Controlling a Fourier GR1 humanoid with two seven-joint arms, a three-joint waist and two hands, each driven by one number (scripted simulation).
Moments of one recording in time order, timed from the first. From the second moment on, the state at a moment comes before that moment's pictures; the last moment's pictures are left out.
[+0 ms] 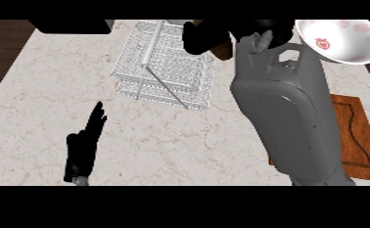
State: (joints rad) left arm 0.07 0.11 -0.07 -1.40 -0.05 0.18 0.02; right arm -1.07 0.00 0.09 -1.52 0.85 0.30 0.89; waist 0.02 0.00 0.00
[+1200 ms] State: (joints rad) left arm 0.04 0.08 -0.09 -1.40 -0.09 0.18 0.04; right arm -1.14 -0.01 0.17 -0.87 0.47 -0.31 0.66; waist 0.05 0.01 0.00
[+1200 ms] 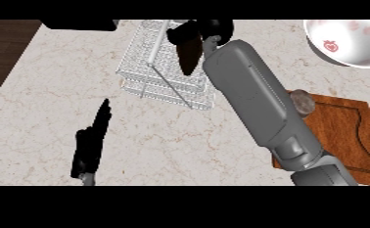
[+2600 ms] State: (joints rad) left arm 0.14 0.10 -0.04 -1.46 -0.06 0.19 0.04; right arm -0.58 -0.50 -0.22 -1.63 0.13 -0.35 0.72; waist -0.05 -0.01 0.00
